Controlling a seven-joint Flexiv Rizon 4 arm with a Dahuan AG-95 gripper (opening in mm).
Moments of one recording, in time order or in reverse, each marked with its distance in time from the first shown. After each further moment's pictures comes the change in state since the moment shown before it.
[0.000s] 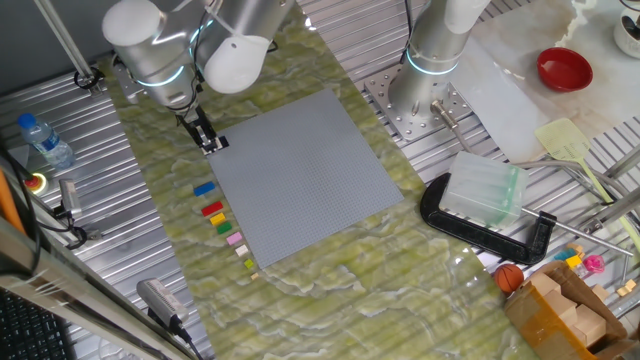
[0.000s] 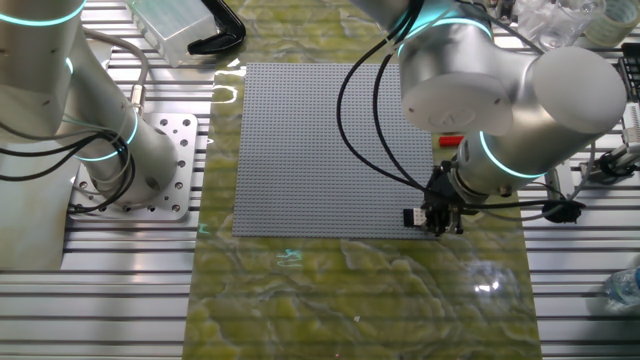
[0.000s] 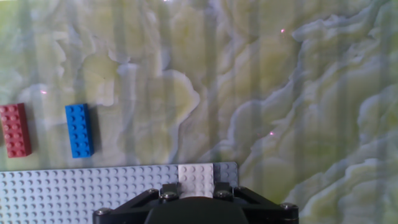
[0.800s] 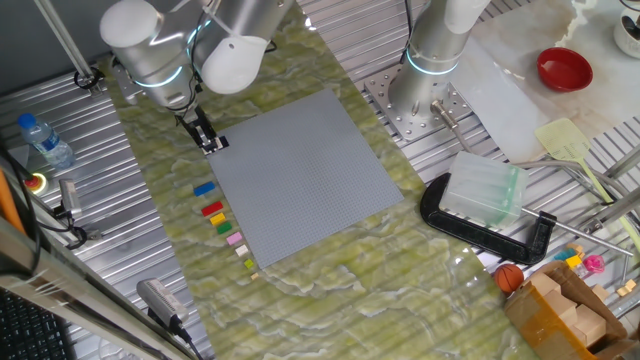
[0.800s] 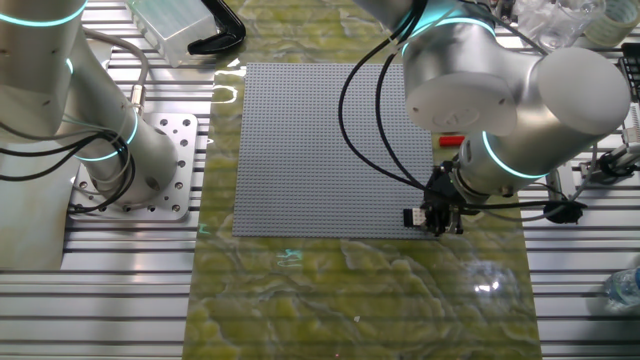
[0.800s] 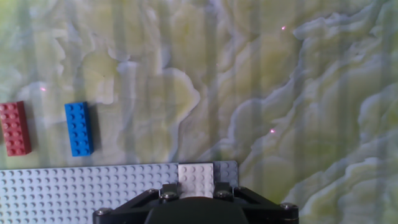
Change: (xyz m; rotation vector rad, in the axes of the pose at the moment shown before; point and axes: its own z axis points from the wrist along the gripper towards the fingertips) arm 0.000 0.000 0.000 -0.001 0.010 0.006
